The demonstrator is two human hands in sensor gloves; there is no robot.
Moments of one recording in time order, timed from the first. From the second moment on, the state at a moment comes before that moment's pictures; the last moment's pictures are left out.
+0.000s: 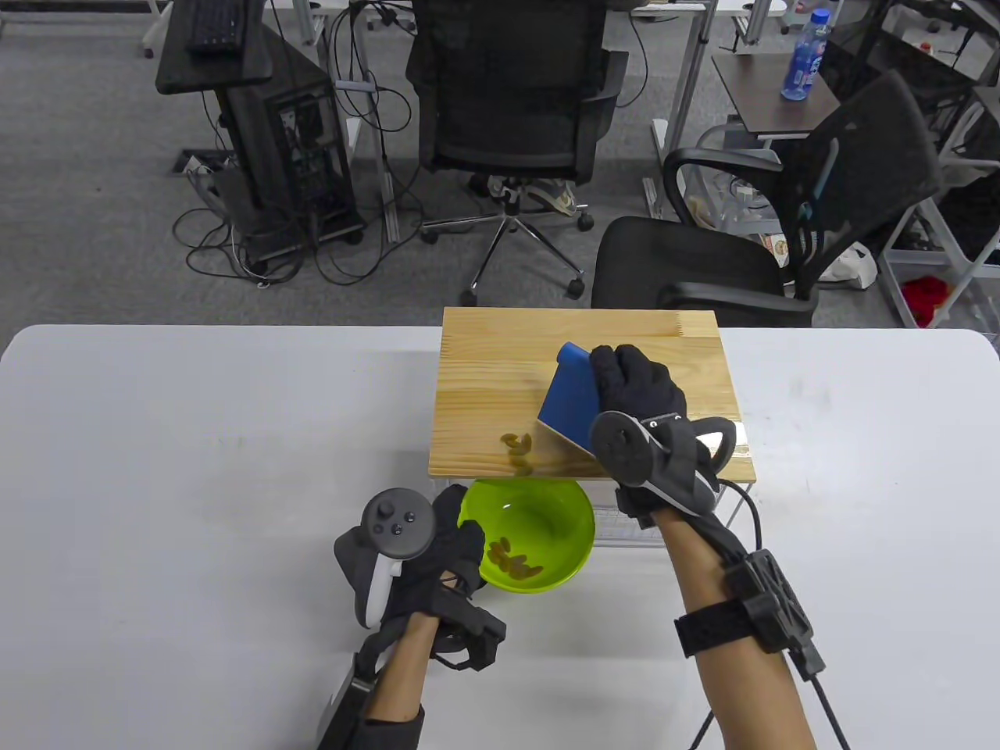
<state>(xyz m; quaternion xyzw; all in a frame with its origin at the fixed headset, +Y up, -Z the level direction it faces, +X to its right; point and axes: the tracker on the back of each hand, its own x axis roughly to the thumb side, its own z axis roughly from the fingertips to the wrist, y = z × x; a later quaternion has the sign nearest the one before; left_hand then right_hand) -0.126 -0.683 -0.327 -0.03 0.07 0.41 0.91 0.109 -0.574 -0.395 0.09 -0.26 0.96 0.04</state>
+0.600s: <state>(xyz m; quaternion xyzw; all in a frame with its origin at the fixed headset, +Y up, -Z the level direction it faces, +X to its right) -0.142 -0.678 -0.325 -0.03 0.08 0.41 0.91 0.082 -0.577 -0.361 0.23 -0.29 0.93 0.07</state>
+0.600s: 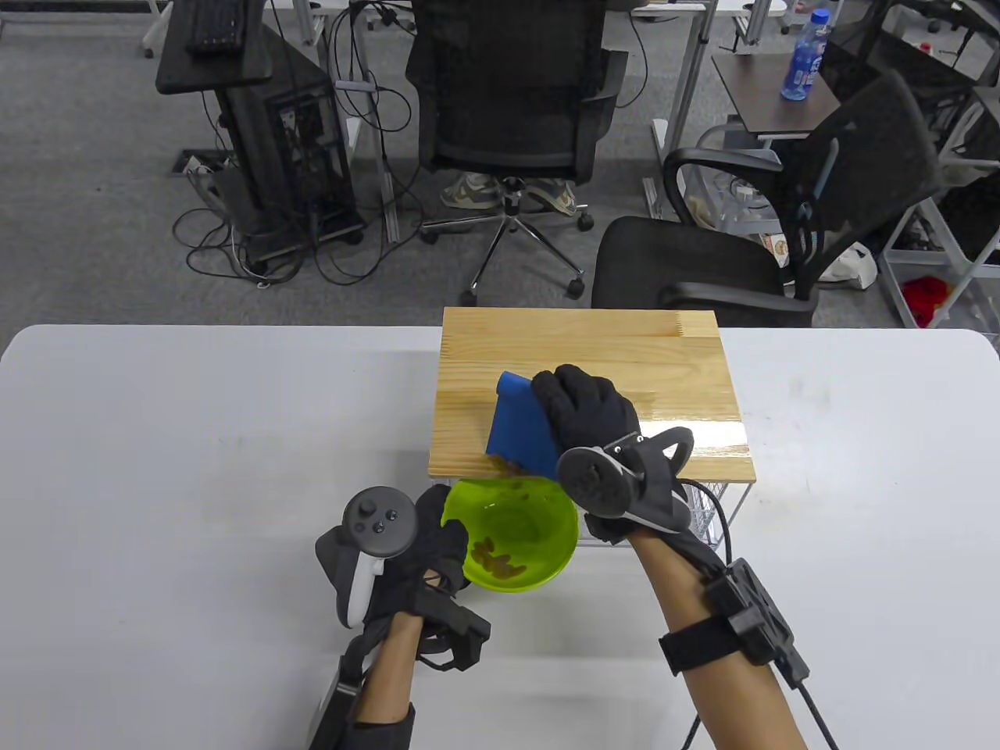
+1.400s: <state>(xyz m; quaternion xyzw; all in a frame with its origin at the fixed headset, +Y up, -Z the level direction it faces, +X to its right) -0.140 -0.631 -0.308 -0.08 -0.07 0.38 0.92 0.198 -0.608 -0.304 0.15 -0.39 0.83 0.37</state>
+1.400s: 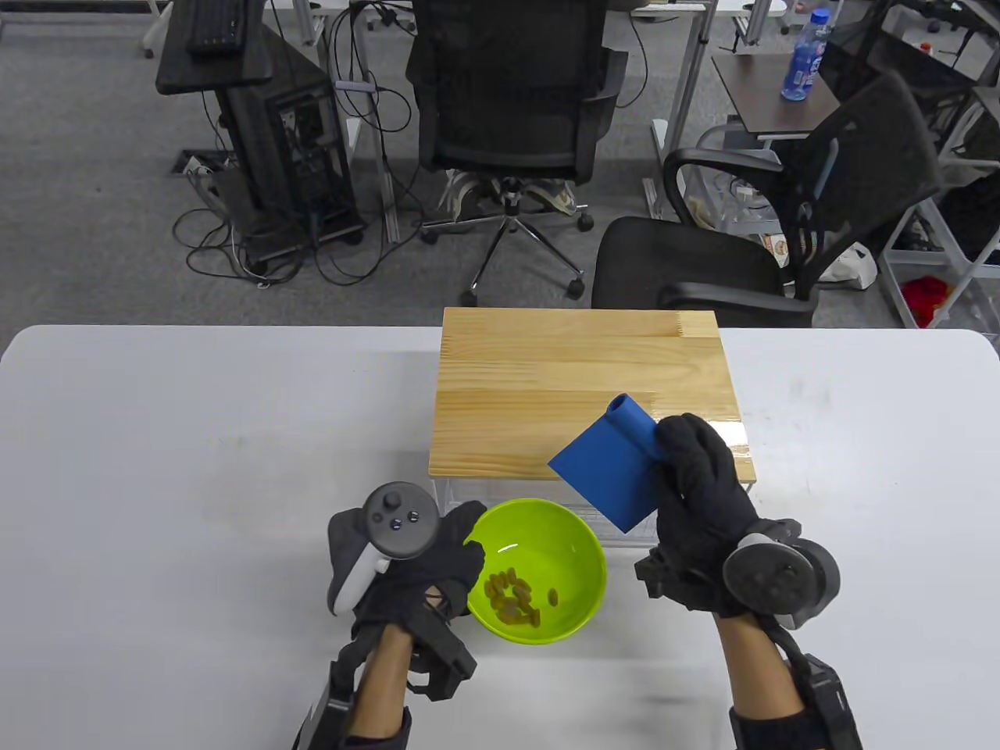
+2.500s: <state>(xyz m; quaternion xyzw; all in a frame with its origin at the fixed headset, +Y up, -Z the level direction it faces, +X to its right) -0.298 -0.754 -0.366 -0.03 0.37 0.35 0.86 0.207 -0.613 -0.312 0.12 -0.36 0.84 0.39</state>
